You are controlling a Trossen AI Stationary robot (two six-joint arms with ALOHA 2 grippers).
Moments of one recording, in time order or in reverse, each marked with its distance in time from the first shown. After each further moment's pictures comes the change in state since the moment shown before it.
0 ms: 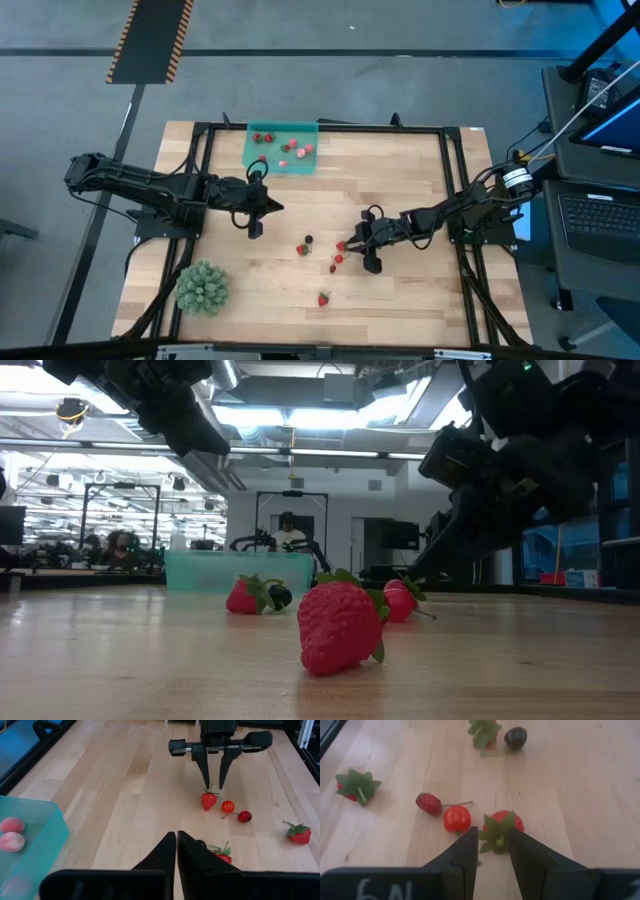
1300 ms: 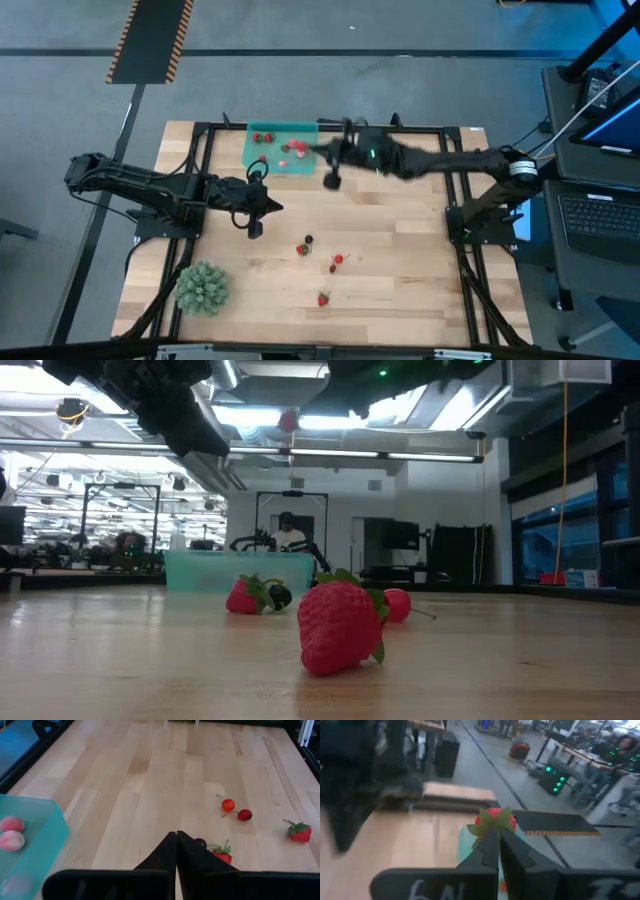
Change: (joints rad) left arm 0.000 0.000 0.000 -0.006 0.001 0.000; right arm -0.428 -0.056 0.652 -0.260 0.077 -0.544
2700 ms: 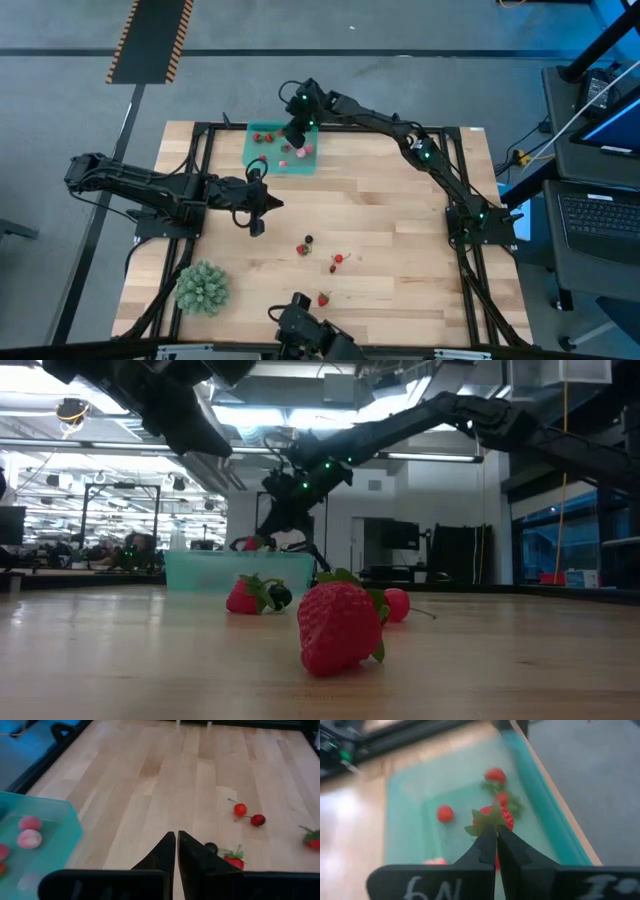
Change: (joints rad) left arm 0.001 0.000 0.000 0.006 -0.057 0.000; right arm -0.357 0.936 1.156 -0.738 -0.479 0.233
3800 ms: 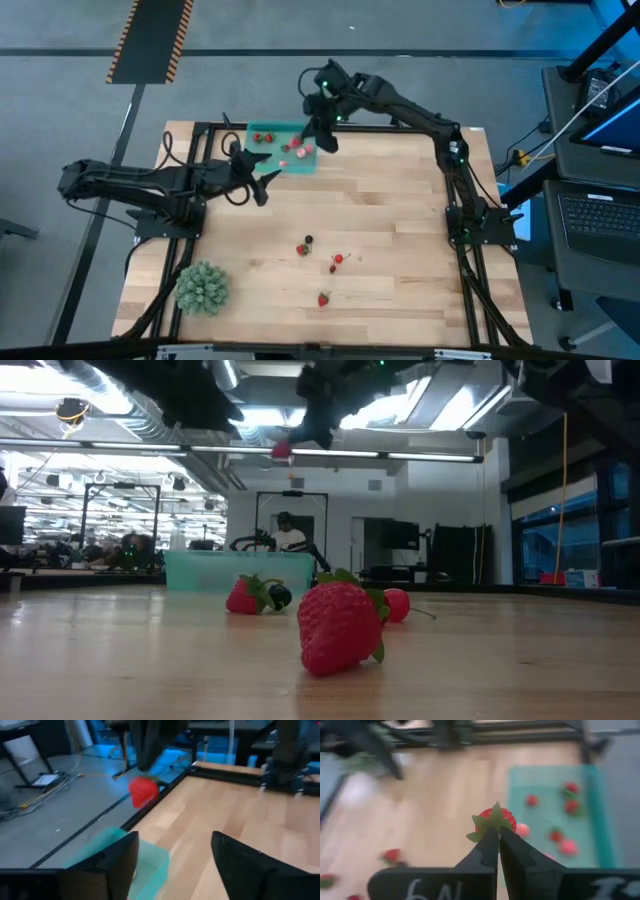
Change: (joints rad) left arm 0.108 -0.111 0.014 0.125 -0.331 0.066; right arm 0.071 -0.355 0.000 -0.484 -0.171 -0.296
